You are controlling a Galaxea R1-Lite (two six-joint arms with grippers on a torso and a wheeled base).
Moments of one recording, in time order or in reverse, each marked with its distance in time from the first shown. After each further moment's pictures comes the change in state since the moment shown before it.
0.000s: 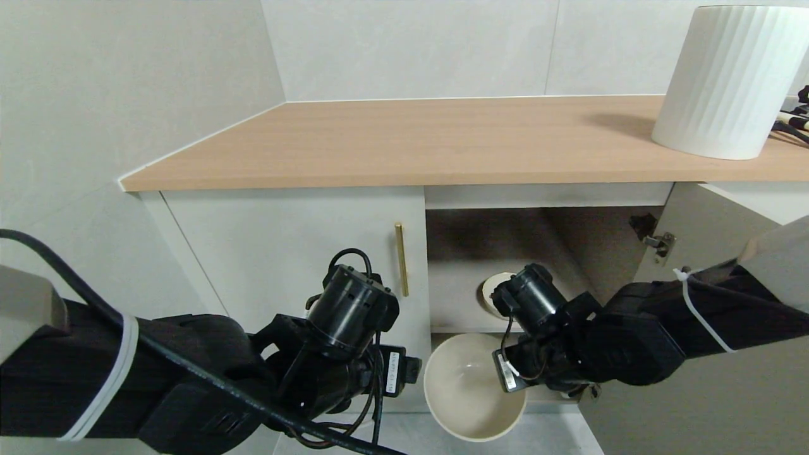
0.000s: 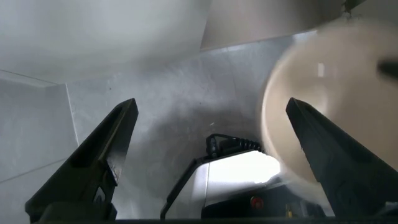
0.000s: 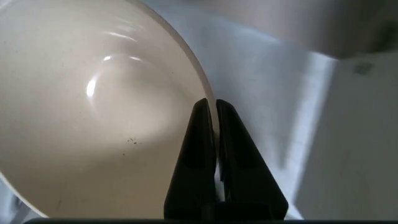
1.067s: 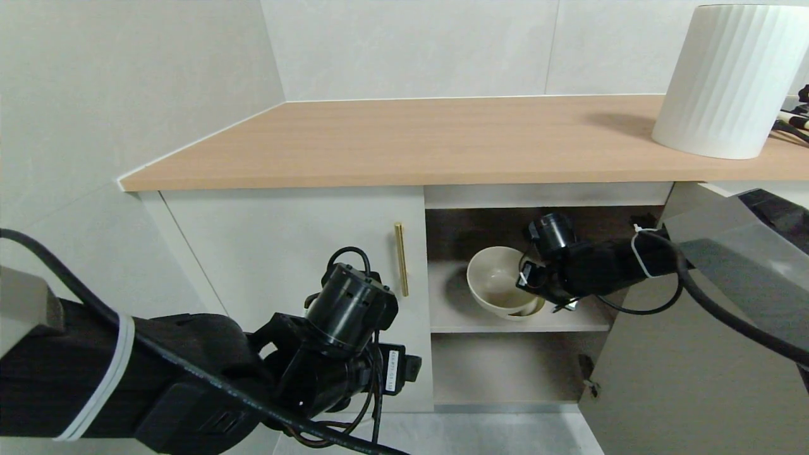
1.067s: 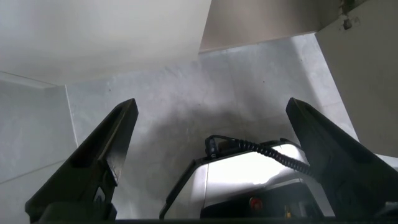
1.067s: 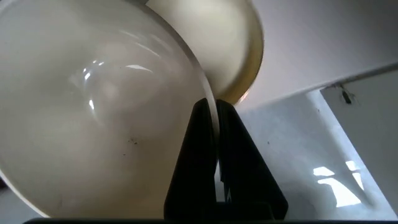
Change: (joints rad) left arm 0.000 -0.004 0.000 -0.002 0.001 -0.001; right arm -0.303 0.286 -0.425 -0.057 -0.055 0.374
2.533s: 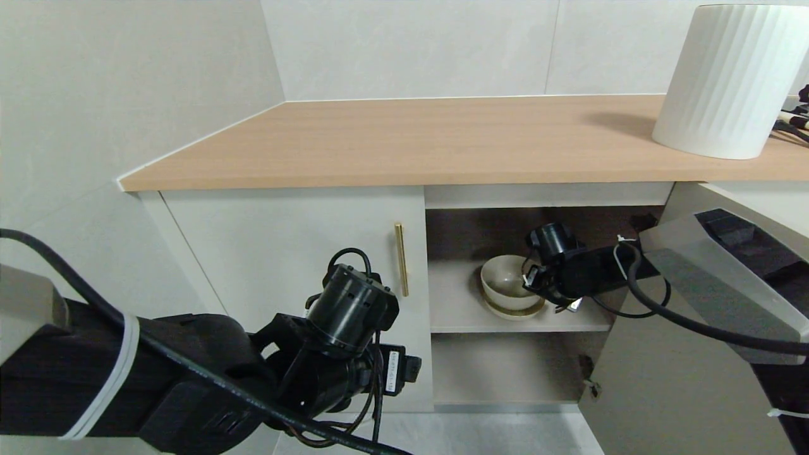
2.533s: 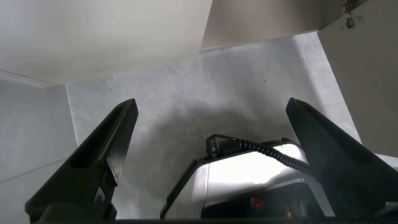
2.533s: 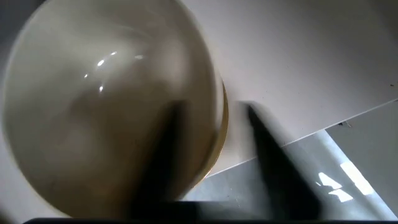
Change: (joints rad) left arm 0.001 0.006 -0.001 0.000 0.000 0.000; right arm -0.061 0.142 -0.130 0.007 -0.049 0.016
